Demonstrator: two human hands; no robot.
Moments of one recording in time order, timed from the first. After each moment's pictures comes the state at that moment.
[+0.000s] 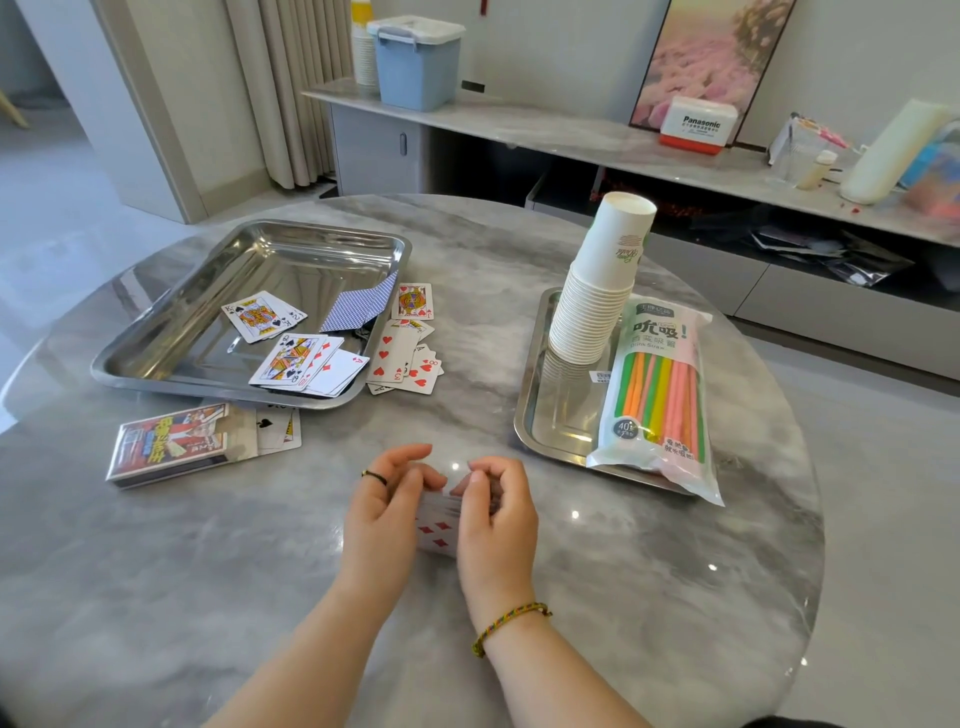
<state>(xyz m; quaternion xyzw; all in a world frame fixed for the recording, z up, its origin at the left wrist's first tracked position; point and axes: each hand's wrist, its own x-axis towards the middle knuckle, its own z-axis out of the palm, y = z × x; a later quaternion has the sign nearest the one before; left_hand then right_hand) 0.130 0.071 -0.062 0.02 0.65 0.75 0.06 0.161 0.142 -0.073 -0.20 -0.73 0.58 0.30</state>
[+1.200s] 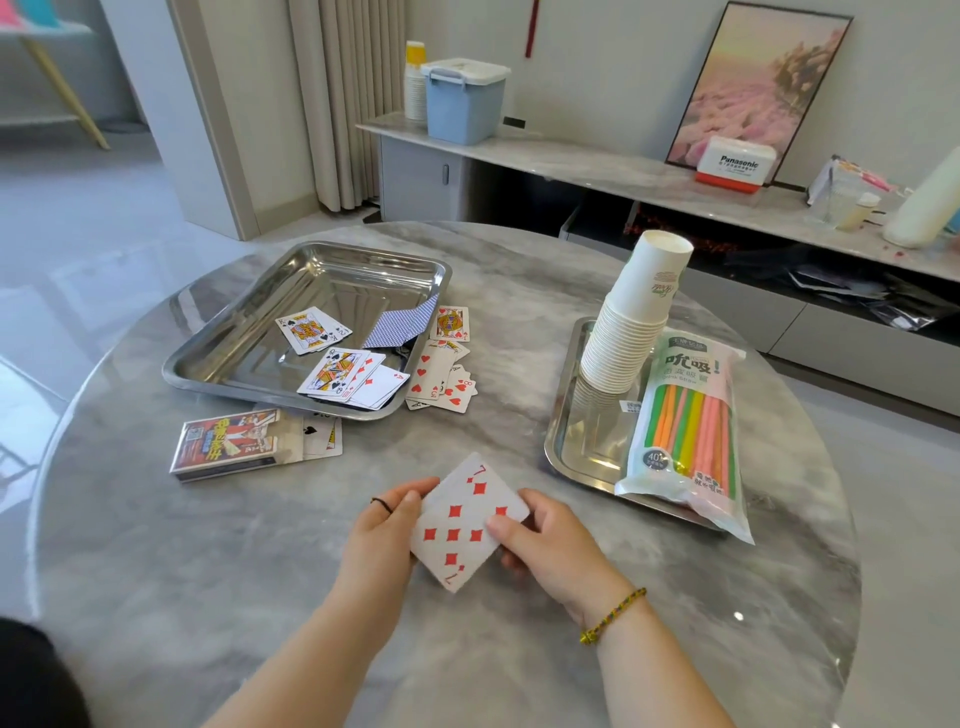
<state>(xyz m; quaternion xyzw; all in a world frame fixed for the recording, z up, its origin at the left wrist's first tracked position) 0.132 0.044 -0.051 -0.11 0.59 0.77 0.20 0.169 0.184 -0.043 -0.14 -0.76 0.63 -0.08</state>
